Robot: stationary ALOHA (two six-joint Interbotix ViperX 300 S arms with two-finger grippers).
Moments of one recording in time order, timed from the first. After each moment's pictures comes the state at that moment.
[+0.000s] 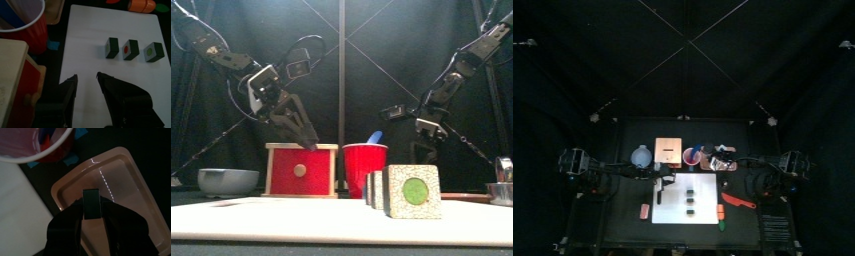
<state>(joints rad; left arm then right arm) 0.04 -0.08 0.85 -0.10 -0.14 0.01 -0.44 -0.11 0.83 -0.15 0.32 0.23</state>
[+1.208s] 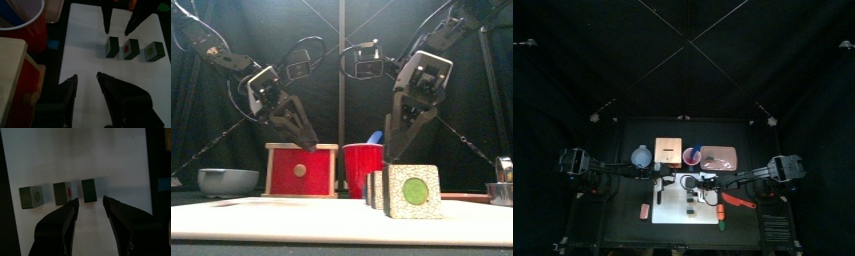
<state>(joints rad) 0.04 -0.08 0.85 -0.10 -0.13 0.00 0.08 0.03 0.59 -0.04 0.37 0.23</state>
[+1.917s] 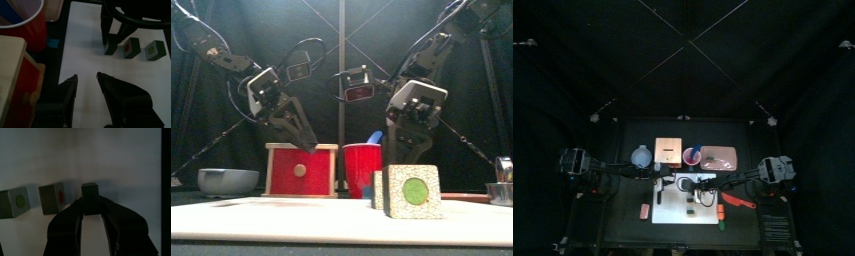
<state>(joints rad) 0.04 -0.07 0.85 -0.10 -0.13 0.00 0.07 0.13 0.56 -0.06 0.43 0.23</state>
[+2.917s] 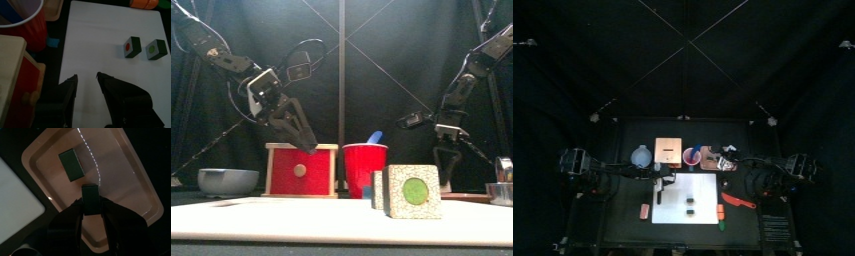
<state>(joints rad) 0.04 -0.07 0.85 -0.10 -0.13 0.00 -0.50 -0.21 0.92 -0.15 0.44 0.23</state>
